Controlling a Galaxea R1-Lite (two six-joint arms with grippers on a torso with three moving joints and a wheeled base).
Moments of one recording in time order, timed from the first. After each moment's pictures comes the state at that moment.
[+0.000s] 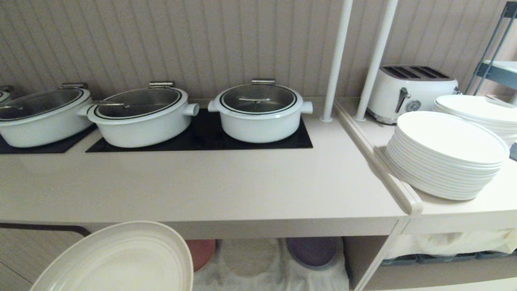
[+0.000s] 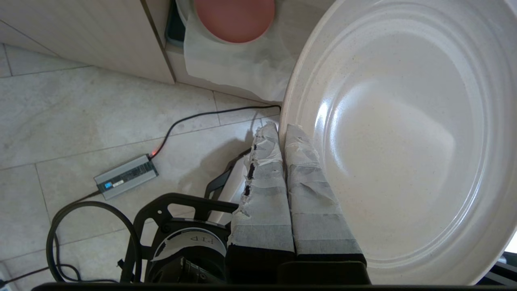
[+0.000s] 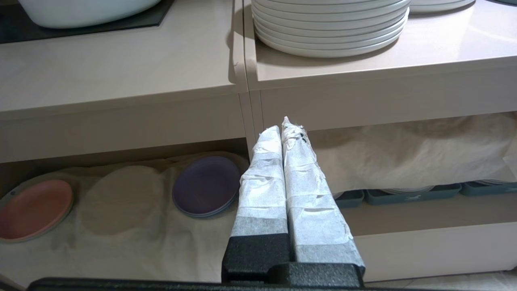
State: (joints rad) left arm -0.37 0.78 -0.74 0.75 0.22 -0.57; right arm 0.00 0.00 0.00 -0.01 -0.05 0.08
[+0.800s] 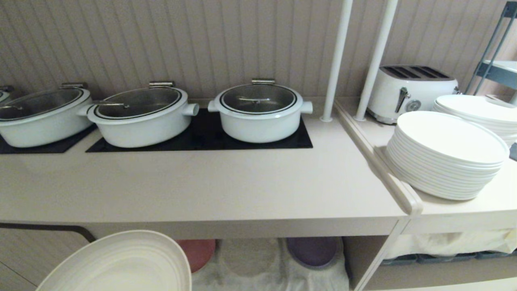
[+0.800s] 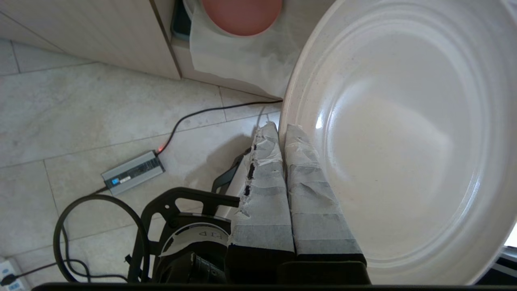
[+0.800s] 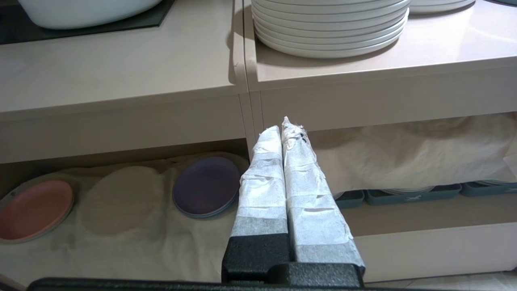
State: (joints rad) left arm -0.39 0.76 -0.69 0.75 0.23 -0.57; right arm 0.00 0.00 0.00 -0.01 -0.05 0.09
